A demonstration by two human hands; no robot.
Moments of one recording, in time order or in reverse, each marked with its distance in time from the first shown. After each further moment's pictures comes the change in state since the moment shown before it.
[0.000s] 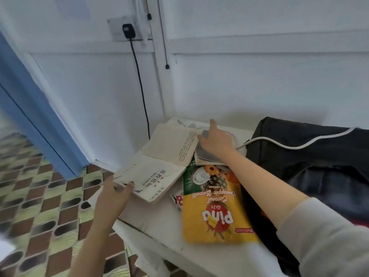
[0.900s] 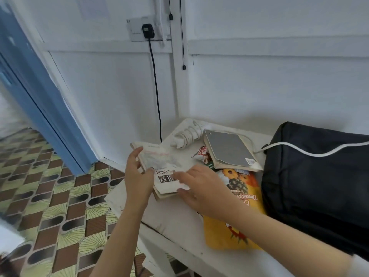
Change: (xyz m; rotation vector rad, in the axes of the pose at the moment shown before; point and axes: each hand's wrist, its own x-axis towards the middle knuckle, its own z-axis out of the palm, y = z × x) left_hand 0.020 0.023 0.010 -0.657 0.085 0.200; right_hand -0.103 -0.045 0.053 -0.085 0.099 -0.853
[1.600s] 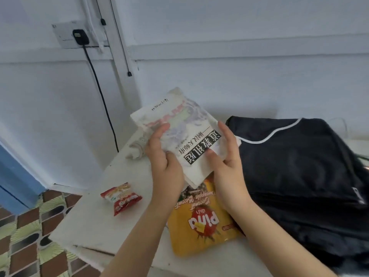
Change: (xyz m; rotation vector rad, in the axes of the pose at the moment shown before) left_hand -0.065 0.052 0.120 -0.209 -0.335 0.383; right_hand -0.042 0.014 -0.084 1.135 0.867 0.745
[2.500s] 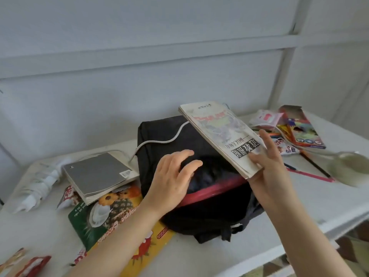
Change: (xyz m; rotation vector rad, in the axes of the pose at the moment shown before) left_hand -0.047 -0.035 0.122 0.352 -0.698 1.076; right_hand -0.071 -0.096 -0.167 0.276 0.662 -0.070
